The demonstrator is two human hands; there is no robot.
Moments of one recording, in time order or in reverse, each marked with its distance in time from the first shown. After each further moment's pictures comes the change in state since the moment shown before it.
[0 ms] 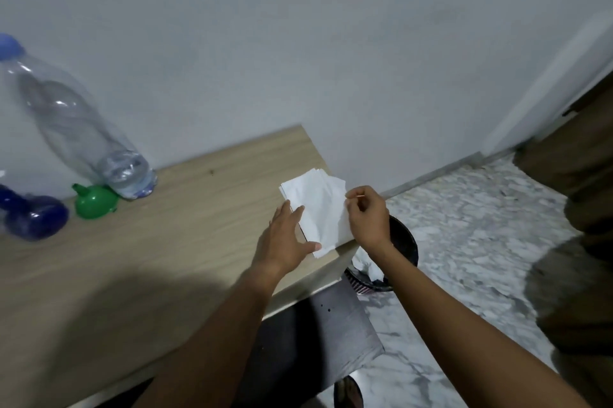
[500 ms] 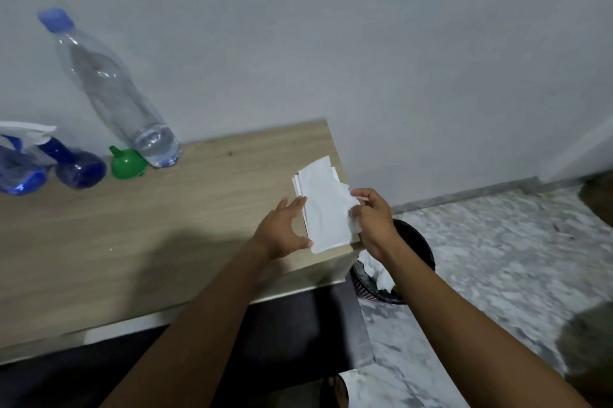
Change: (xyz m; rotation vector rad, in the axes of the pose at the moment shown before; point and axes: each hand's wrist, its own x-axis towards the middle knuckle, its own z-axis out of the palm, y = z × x) left_hand 0.004 0.013 -0.007 -0.040 -0.086 -0.118; right_hand 0.032 -0.008 -0.018 0.326 -0.347 0.344
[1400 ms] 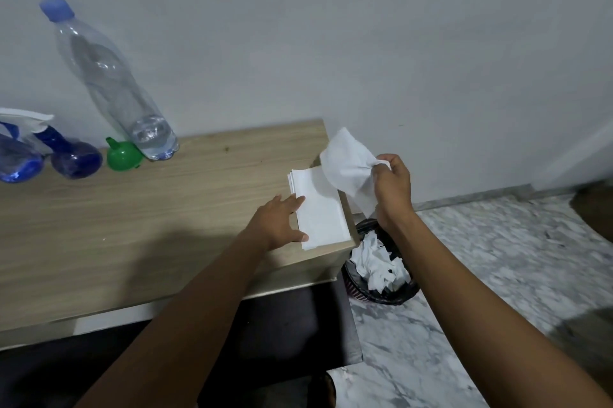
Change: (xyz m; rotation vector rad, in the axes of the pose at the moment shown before) left_hand 0.007 0.012 -0.004 0.253 -0.039 0.003; right_hand 0.004 -0.060 -0.016 0.101 0.147 -0.186
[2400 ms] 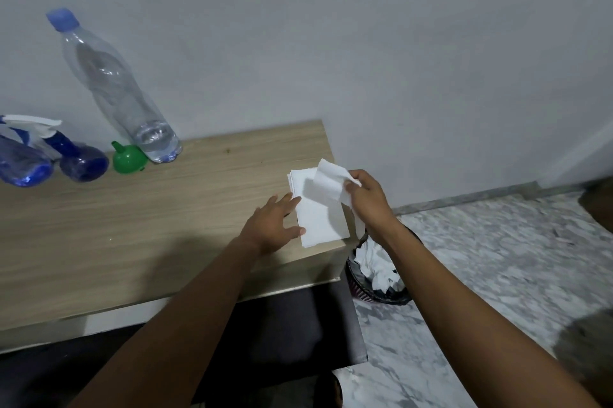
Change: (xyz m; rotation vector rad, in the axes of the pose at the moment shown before) left_hand -0.013 -0.009 0.008 -0.117 0.080 0.006; right_hand -0.019 0.021 0.000 -0.353 -0.294 -0.021
